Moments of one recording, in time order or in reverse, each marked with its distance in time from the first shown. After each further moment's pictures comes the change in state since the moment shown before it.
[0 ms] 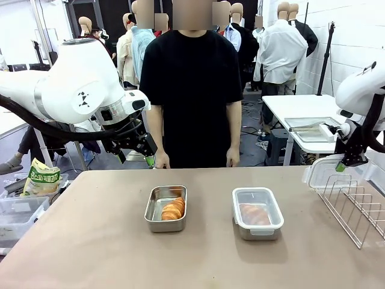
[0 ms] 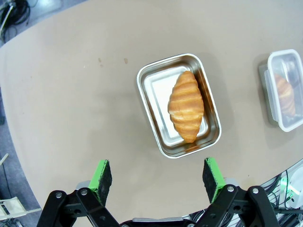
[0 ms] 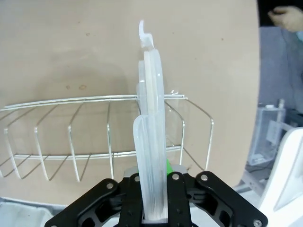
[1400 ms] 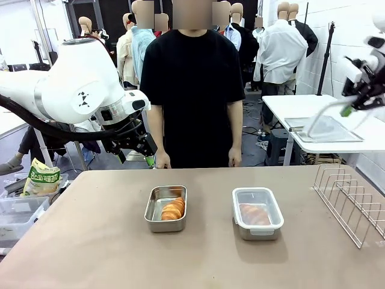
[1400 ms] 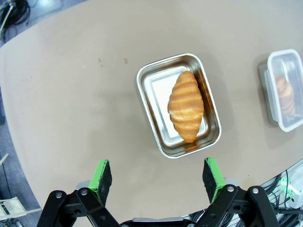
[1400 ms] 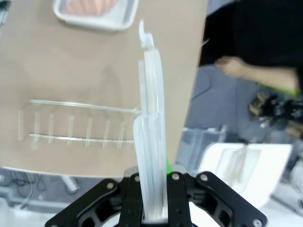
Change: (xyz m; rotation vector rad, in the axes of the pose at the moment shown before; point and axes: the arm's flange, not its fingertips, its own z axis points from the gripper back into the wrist) left arm 0.000 0.000 0.000 0.000 0.000 0.000; right arm 0.074 0.032 0.198 -0.218 -0.085 0.272
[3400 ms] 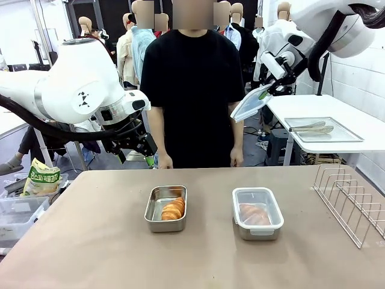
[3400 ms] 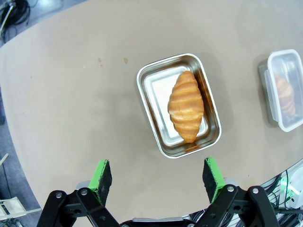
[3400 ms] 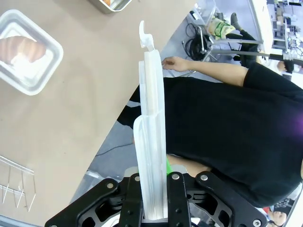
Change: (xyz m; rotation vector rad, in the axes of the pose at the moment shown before) left arm 0.000 0.000 0.000 0.000 0.000 0.000; right arm 0.129 -0.119 -0.073 -0.191 -0.192 0.429
